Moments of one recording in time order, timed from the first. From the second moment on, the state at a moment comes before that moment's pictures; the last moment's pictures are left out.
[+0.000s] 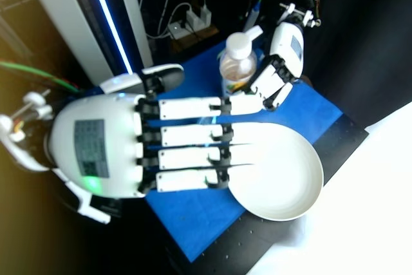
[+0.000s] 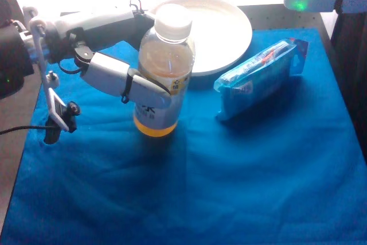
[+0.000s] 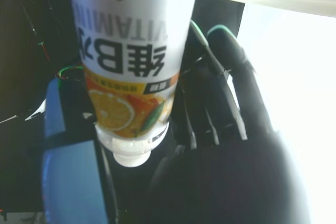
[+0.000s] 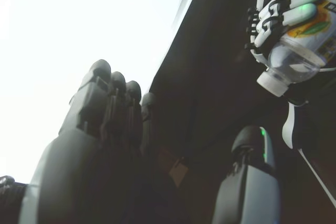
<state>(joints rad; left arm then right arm) 0.64 -1.19 1.53 0.70 -0.81 -0.16 -0.65 -1.12 1.53 -0.21 1.03 0.02</state>
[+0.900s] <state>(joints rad) 0.66 -1.05 1.42 0.71 -0.81 -0.15 -0.65 -1.10 1.50 -0.26 1.05 0.02</state>
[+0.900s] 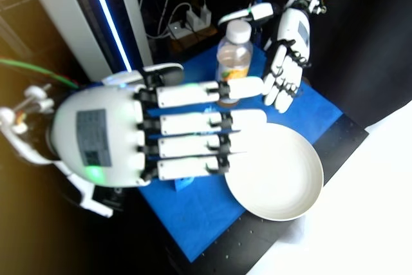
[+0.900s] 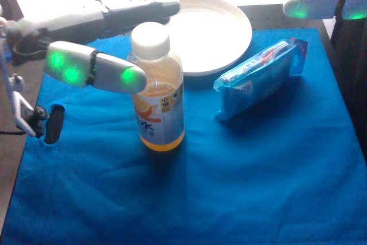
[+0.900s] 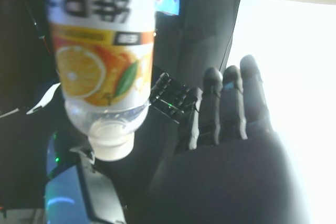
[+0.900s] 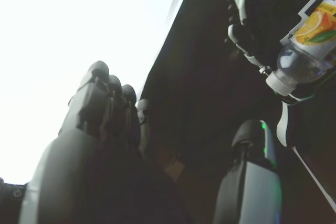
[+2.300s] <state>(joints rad) 0.68 -0.90 1.38 0.39 -0.84 0.09 -0.46 -1.20 1.63 -1.21 0.63 0.44</state>
